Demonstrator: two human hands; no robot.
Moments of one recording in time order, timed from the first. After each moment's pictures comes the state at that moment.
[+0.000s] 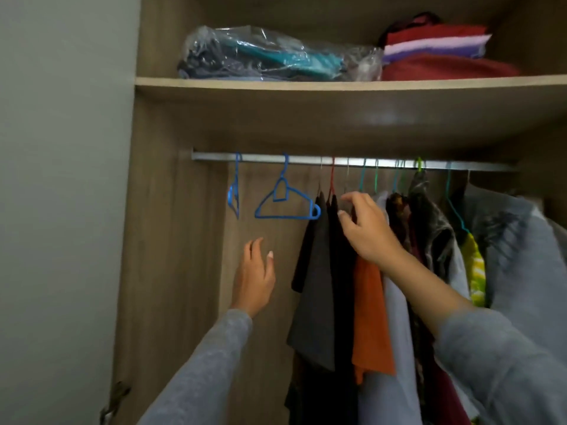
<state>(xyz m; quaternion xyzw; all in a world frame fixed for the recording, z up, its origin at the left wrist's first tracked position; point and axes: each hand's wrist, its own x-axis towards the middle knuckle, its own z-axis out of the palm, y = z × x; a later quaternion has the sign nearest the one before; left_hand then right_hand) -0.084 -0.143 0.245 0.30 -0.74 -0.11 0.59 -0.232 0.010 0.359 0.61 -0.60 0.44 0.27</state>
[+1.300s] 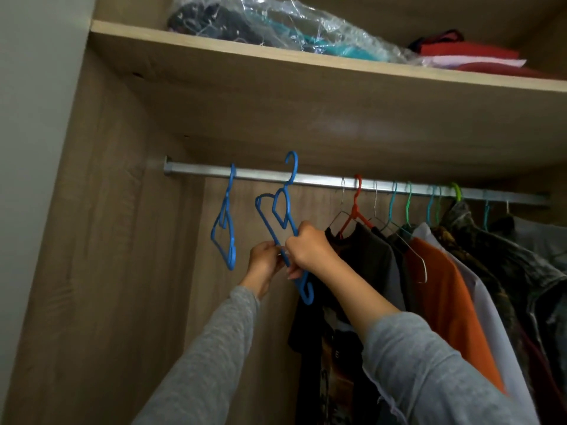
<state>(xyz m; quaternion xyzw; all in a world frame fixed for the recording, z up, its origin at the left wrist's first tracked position) -0.146 -0.315 0.358 0.14 -0.56 -0.61 0.54 -0.161 -0.195 0.397 0.50 -0.71 0.49 -0.01</state>
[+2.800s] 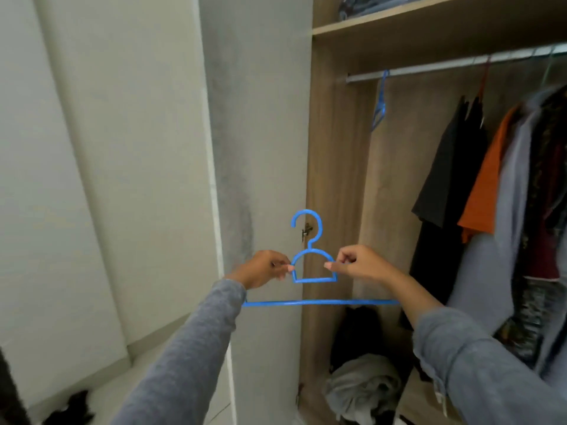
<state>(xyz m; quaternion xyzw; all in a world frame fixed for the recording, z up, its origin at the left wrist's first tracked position) 0.203 0.179 0.128 0.55 -0.77 -0.21 0.27 -0.037 0.157 0.142 0.79 -0.50 0.28 -0.22</state>
